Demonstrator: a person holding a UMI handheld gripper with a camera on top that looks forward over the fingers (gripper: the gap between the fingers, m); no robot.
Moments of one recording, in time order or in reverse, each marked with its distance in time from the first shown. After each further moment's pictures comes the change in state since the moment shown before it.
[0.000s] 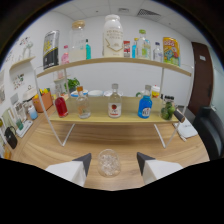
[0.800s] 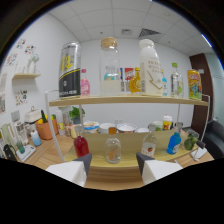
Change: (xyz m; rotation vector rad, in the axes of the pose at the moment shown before) arm -0.091 -0.106 0.048 0.326 -0.012 0.008
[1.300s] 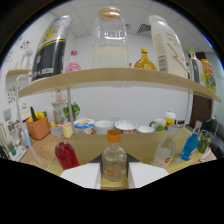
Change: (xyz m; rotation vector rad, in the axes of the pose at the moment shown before) arm 0.002 0.013 0.083 -0.038 0.042 -0.002
